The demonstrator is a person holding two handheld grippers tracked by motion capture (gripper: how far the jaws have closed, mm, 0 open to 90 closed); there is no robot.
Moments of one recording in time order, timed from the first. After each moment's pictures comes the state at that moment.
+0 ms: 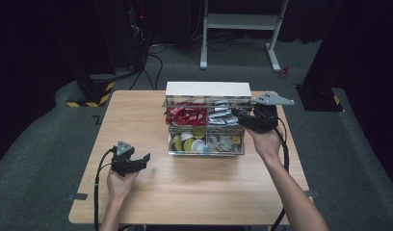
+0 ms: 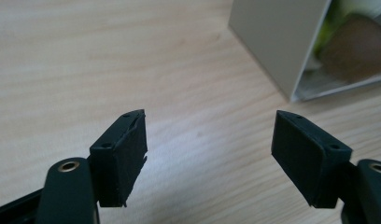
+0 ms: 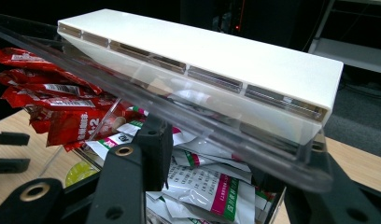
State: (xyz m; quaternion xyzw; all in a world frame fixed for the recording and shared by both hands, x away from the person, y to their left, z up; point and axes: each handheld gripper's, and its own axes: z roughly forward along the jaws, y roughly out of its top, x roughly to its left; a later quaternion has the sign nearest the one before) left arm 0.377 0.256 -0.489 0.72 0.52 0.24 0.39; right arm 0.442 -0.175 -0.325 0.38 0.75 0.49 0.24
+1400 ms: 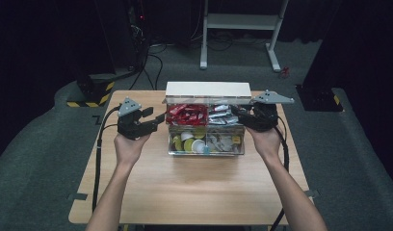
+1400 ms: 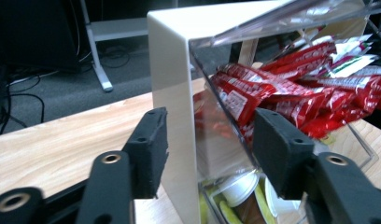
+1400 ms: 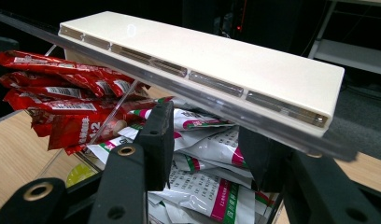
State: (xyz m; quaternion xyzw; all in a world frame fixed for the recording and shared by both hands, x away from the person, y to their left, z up) left arm 0.414 0.206 -0.344 0.72 0.42 0.25 0.49; right arm 0.444 -0.174 -0.323 0.37 0.75 0.49 0.24
